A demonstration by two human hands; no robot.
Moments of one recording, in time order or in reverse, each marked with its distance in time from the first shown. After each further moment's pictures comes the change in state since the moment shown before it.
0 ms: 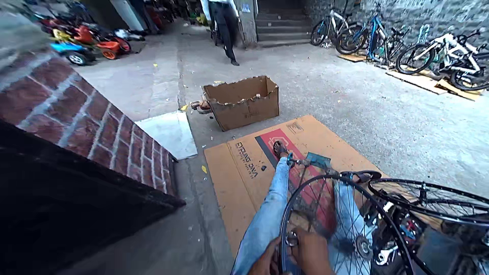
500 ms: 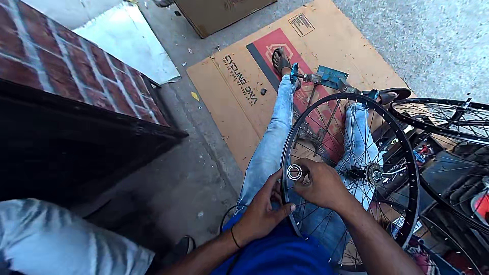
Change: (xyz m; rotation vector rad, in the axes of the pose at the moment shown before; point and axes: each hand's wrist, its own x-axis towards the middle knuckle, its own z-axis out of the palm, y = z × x) left_hand -0.014 -0.011 -0.001 -0.149 -0.015 -0.034; right_hand 0.001 0.013 -0.026 0.306 -0.389 0.005
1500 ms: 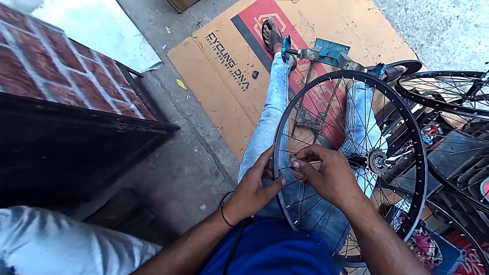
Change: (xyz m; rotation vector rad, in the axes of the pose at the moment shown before) left_hand 0.040 0.018 -0.021 0.125 0.004 -0.010; right_hand -0.007 0.008 -0.008 0.136 0.272 -0.064
